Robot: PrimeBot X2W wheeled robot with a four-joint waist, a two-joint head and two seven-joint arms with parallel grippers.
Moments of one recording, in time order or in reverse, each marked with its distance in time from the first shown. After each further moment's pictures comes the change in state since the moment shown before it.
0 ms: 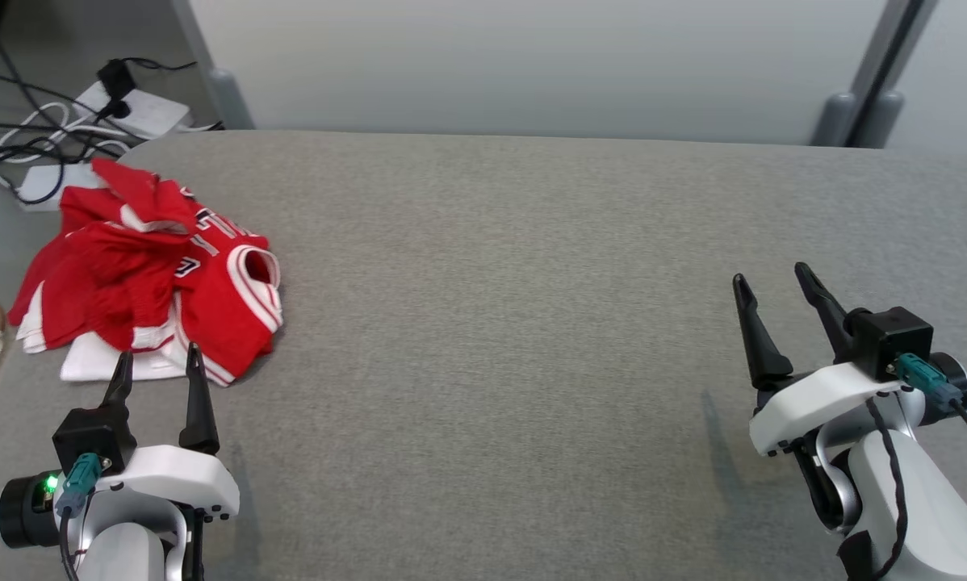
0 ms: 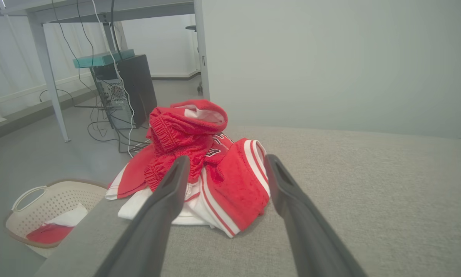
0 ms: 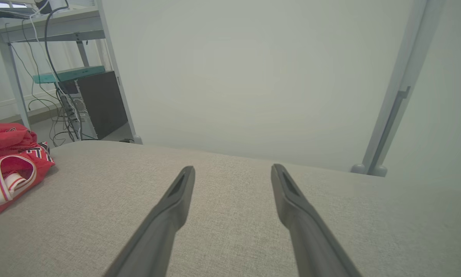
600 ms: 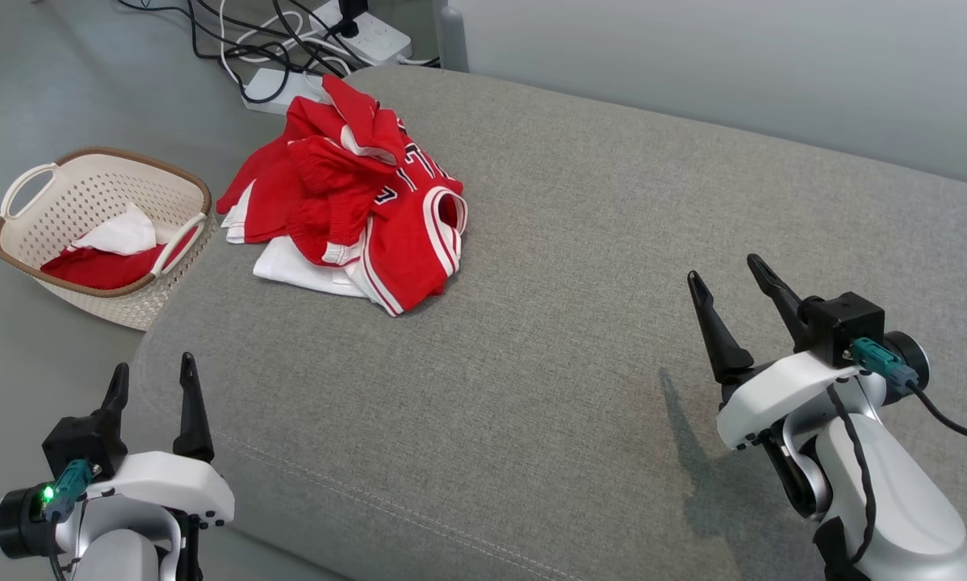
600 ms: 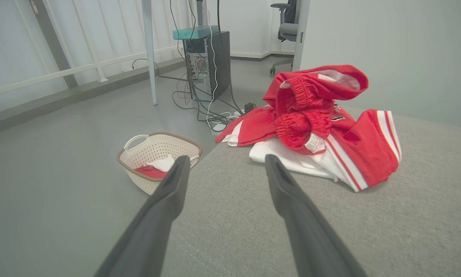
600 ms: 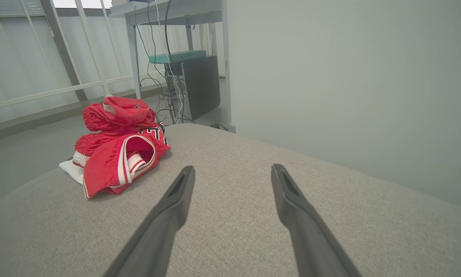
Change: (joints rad) left arm -0.002 -0.003 0.039 0.036 -0.016 -0.020 0.000; right arm -0.056 0.002 0.122 0.051 0.022 0.000 0.000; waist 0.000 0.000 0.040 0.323
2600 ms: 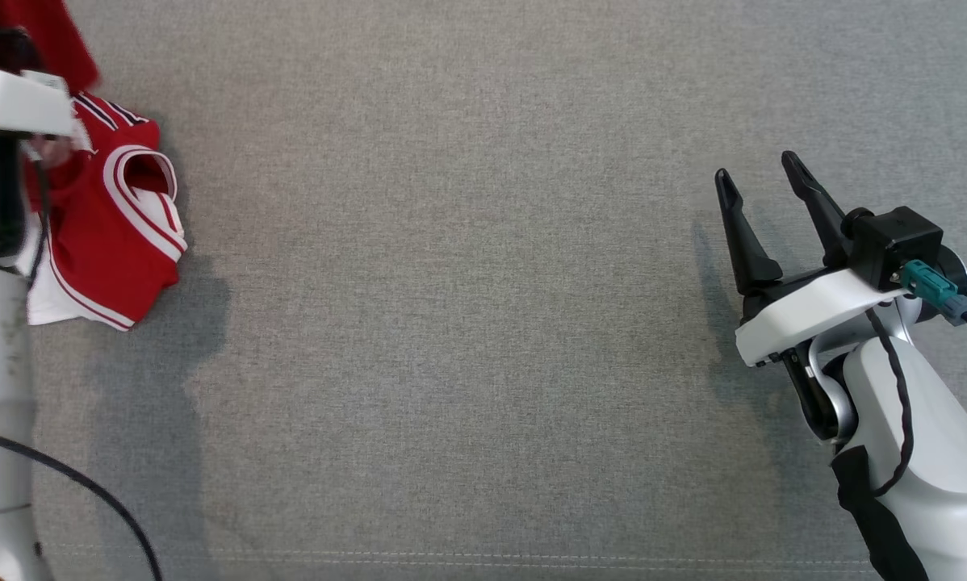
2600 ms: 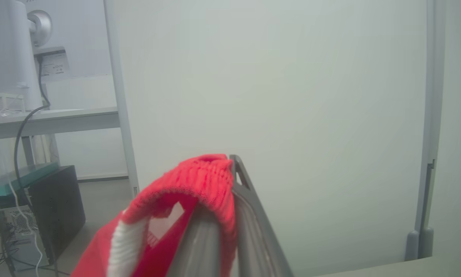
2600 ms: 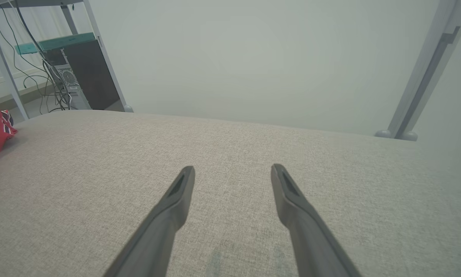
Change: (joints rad) left arm -0.654 0.295 -0.215 -0.067 -0.273 -0.091 -0.006; right arm -0.126 -0.017 -0.039 -0.067 0.007 0.003 0.000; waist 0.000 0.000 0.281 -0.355
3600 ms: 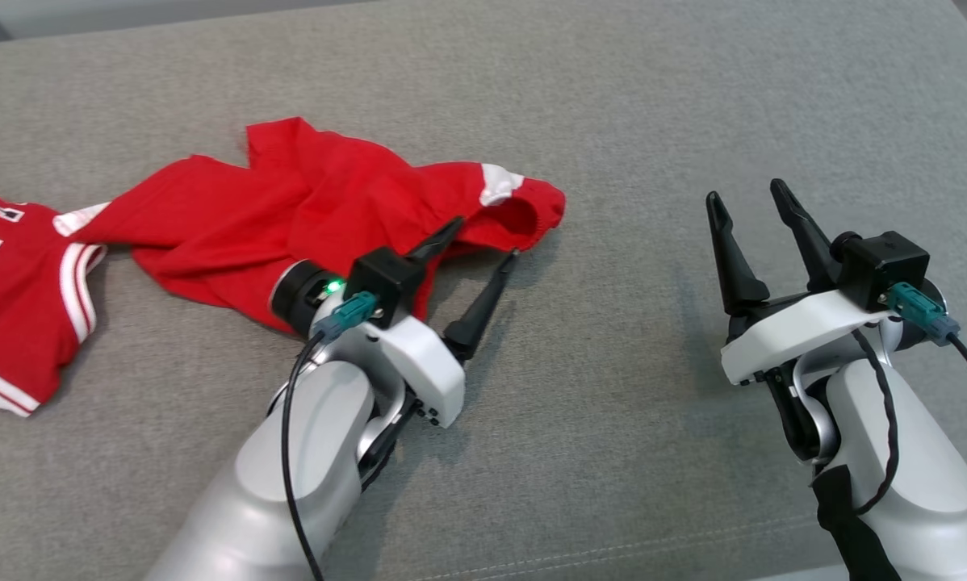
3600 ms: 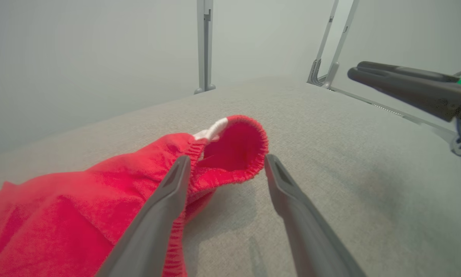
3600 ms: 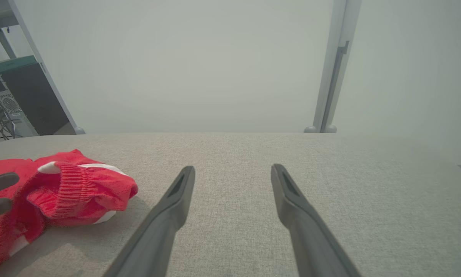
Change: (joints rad) left arm 0.178 -0.292 -0.672 0.262 -0.085 -0.018 0.001; right arm 0.041 0.049 -0.035 0.010 0.022 0.000 0.000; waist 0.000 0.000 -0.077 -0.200
